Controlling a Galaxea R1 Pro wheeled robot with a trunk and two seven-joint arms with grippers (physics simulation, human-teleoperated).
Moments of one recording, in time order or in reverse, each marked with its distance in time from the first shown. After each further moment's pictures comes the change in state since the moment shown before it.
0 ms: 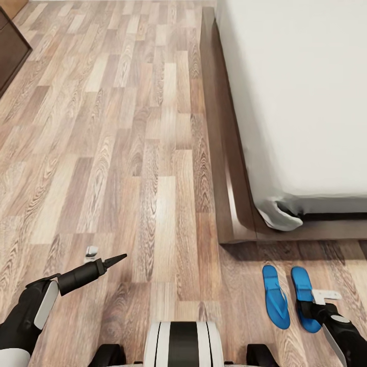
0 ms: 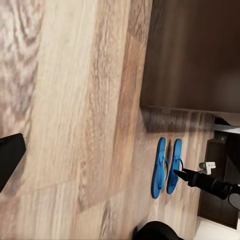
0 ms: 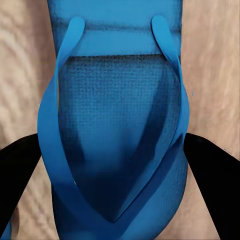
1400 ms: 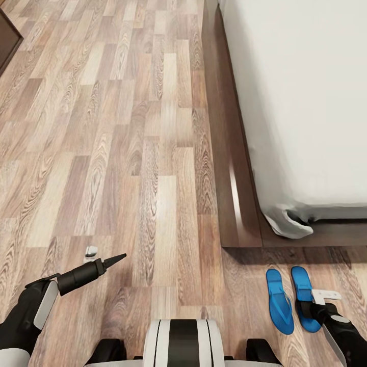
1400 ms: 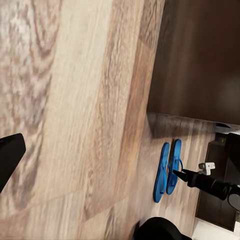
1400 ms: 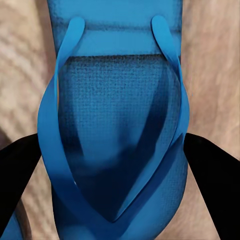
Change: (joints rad) left arm 0.000 0.002 0.002 0.001 0.002 0.001 -0.002; right arm 0.000 0.000 0.002 0.001 0.000 -0.003 0.001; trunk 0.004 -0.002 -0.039
